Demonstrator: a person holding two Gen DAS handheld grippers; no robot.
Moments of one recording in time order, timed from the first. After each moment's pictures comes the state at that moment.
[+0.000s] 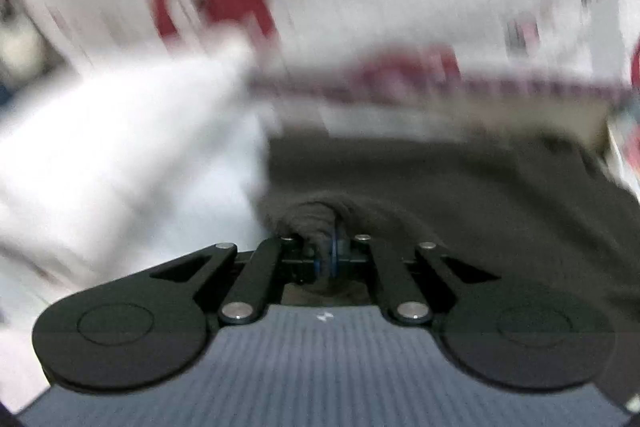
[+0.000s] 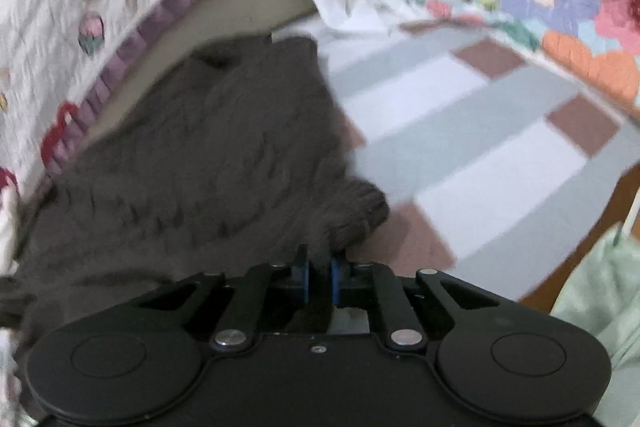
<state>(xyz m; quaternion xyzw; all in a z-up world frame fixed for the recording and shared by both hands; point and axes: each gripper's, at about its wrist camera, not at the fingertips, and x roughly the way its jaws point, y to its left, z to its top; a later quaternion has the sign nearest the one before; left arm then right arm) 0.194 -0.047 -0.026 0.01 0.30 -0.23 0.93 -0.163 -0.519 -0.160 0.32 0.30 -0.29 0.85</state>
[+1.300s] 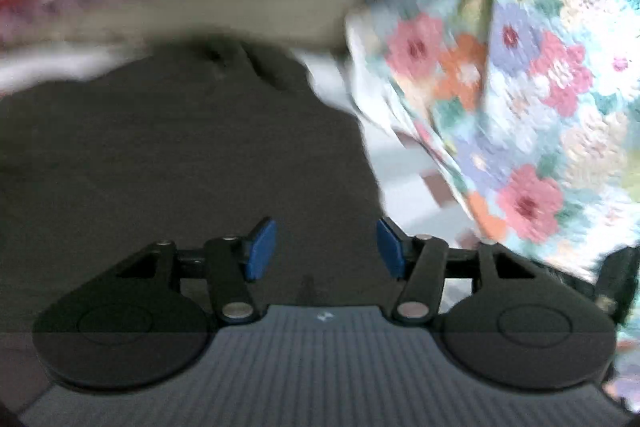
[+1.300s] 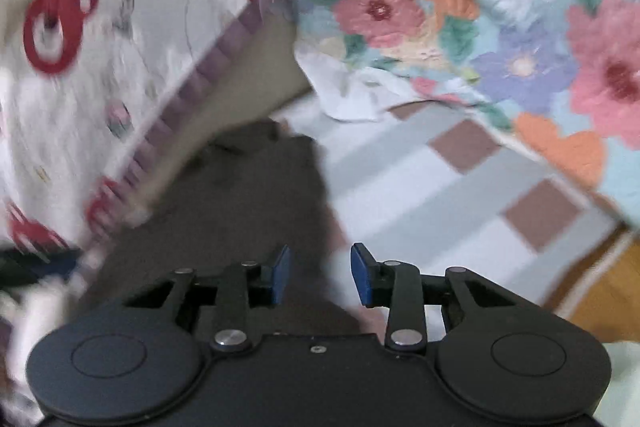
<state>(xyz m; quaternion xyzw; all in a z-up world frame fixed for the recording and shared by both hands) 0.070 -0.396 -0.031 0.00 0.50 -0.51 0.70 -0.212 -0.579 -0.092 0.38 0.24 -0.26 0.86</state>
